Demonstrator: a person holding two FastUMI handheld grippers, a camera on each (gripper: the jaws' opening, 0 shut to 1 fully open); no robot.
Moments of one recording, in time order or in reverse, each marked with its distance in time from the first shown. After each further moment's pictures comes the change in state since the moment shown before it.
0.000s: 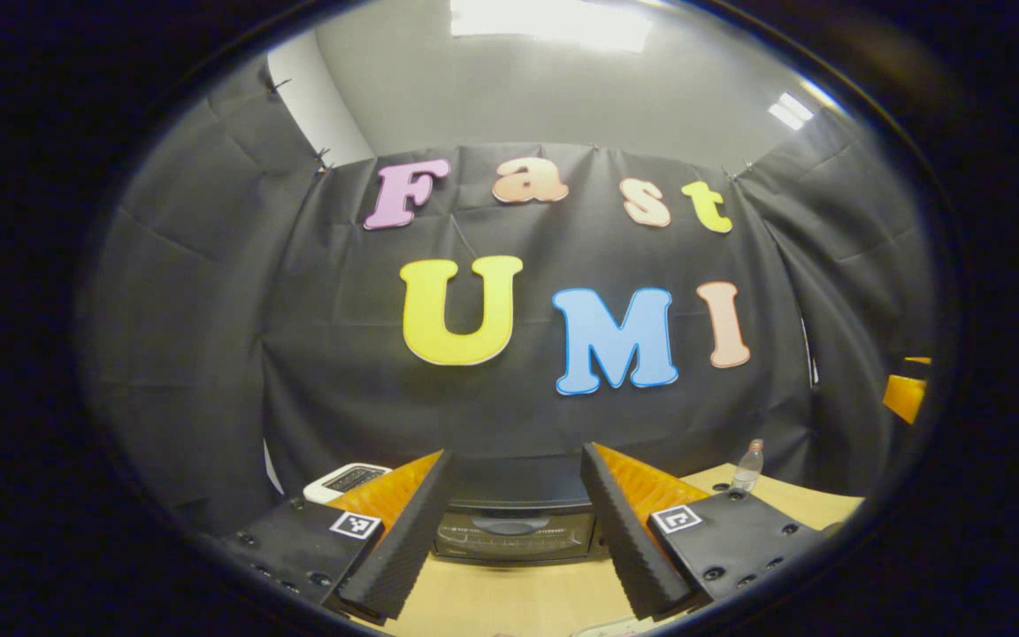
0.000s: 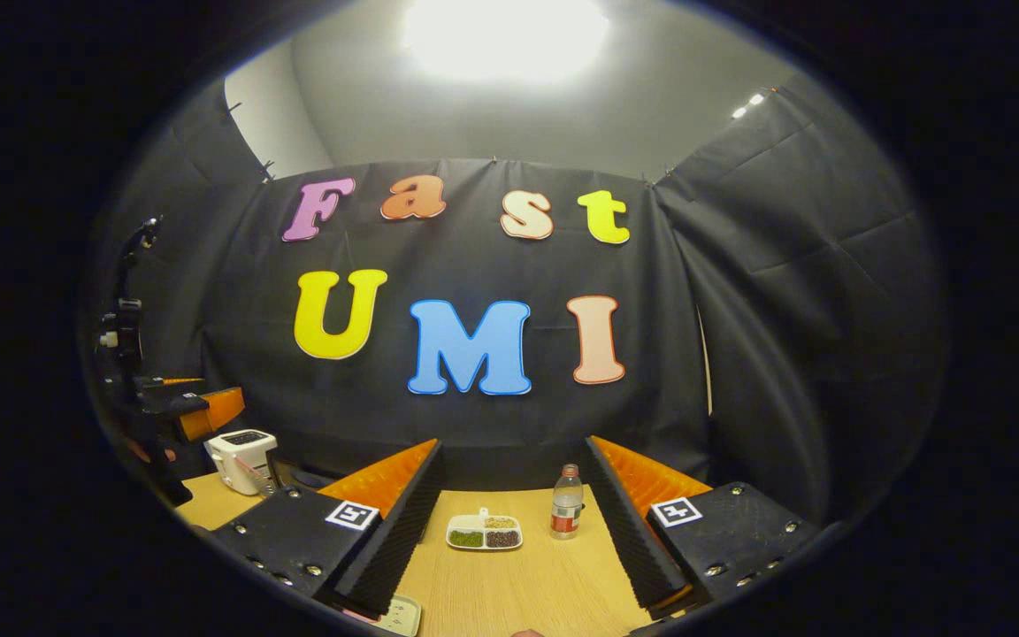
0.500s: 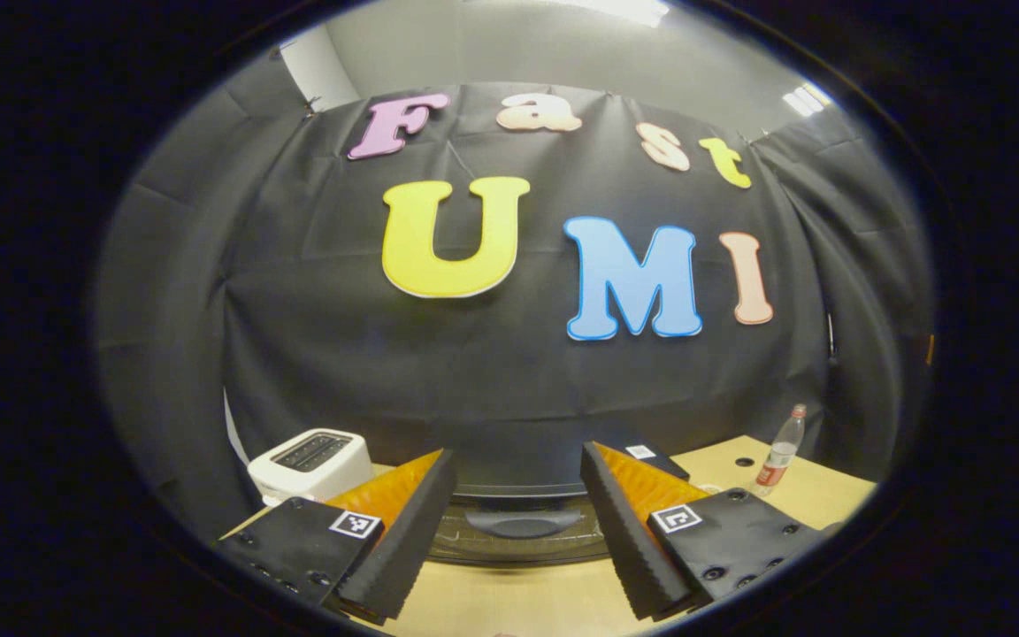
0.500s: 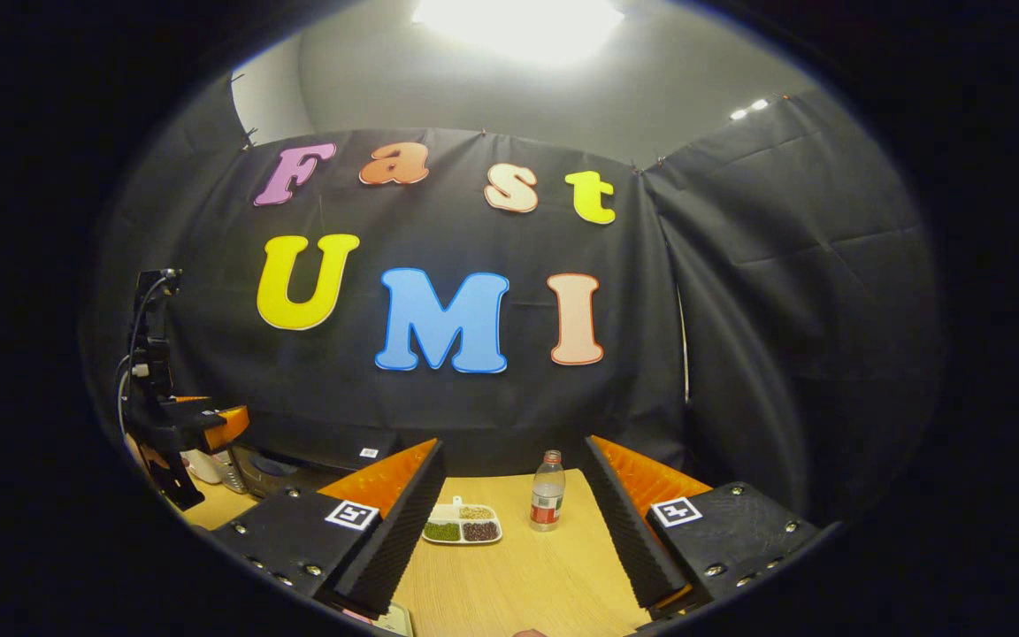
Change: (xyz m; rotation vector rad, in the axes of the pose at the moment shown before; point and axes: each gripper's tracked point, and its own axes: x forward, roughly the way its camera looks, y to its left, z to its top) left arm 0.118 0.015 -0.102 -0.015 0.146 -0.042; right arm 0.031 0.007 -0.030 -0.060 0.080 -0.117
